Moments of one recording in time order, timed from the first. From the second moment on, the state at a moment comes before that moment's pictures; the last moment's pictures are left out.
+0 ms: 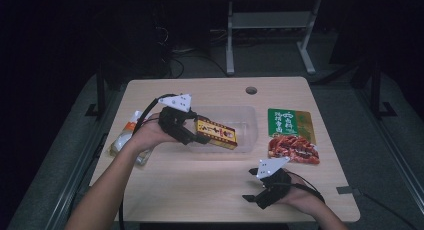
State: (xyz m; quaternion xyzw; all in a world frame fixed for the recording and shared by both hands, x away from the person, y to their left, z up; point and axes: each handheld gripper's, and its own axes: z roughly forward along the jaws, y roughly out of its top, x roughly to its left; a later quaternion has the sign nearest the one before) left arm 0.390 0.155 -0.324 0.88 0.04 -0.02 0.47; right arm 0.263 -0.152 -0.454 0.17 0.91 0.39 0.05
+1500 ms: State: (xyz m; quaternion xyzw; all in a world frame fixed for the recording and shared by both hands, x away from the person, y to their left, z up) left arm 0.474 0.054 -0.320 0.94 0.02 -0.01 0.34; right arm 0.261 -0.148 -0.456 0.16 0.91 0.38 0.06
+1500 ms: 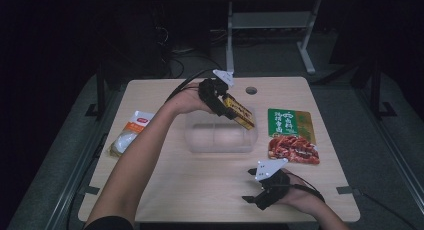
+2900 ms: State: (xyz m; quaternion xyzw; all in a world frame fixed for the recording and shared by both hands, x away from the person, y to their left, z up) left arm 0.480 0.027 -0.348 0.95 0.02 -0.02 0.32; right arm 0.263 -0.152 -0.455 0.16 0.91 0.39 0.06
